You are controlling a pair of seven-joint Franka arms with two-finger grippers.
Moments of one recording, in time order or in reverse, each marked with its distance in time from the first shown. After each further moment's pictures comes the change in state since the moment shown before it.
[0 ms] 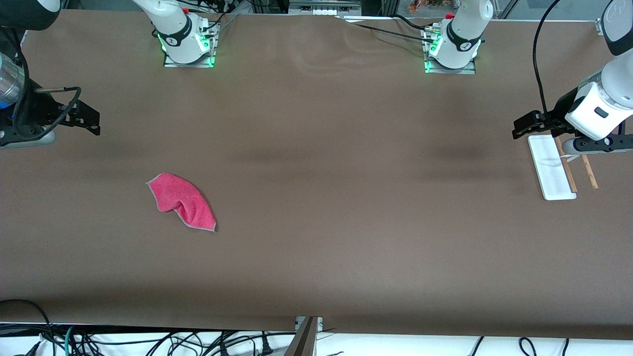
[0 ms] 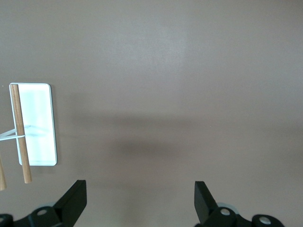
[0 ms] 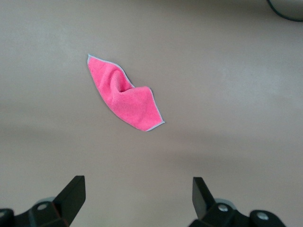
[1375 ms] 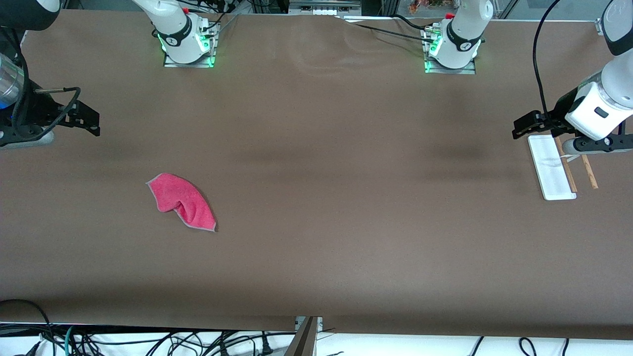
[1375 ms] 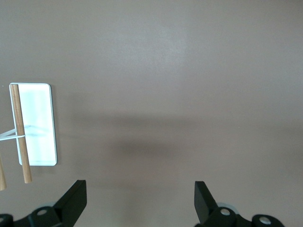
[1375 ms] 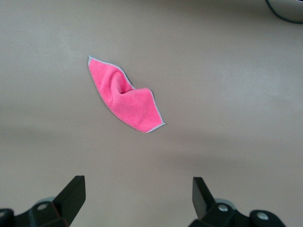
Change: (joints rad) left arm 0.000 0.000 0.000 0.000 0.000 0.000 0.000; right arm 0.002 0.001 0.000 0.003 0.002 0.005 0.000
